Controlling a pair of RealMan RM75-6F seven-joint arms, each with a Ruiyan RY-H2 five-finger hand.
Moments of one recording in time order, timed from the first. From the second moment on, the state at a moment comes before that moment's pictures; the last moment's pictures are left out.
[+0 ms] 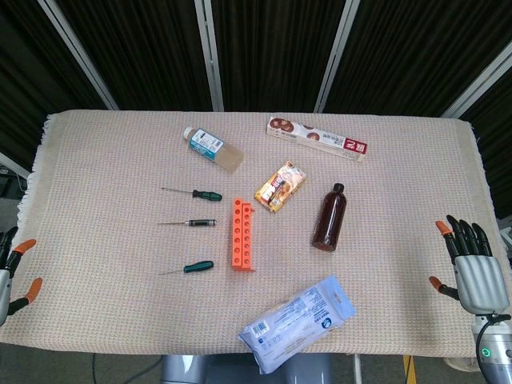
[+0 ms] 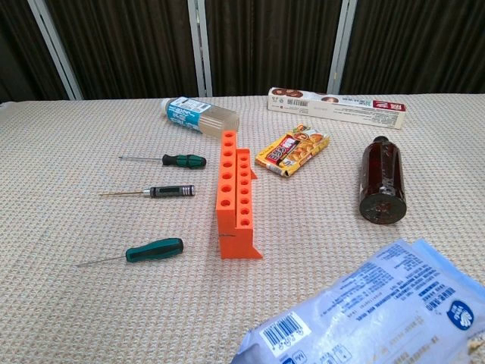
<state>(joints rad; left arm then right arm) -0.02 -1.14 -0.03 -1.64 1.49 1.58 0.14 0.10 -1.14 0.09 -1.59 -1.49 1.49 -0.10</state>
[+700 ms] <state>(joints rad) -0.04 -1.14 -0.03 -1.64 1.52 1.55 0.13 0.08 -1.14 0.07 -1.58 -1.52 1.52 -0.06</state>
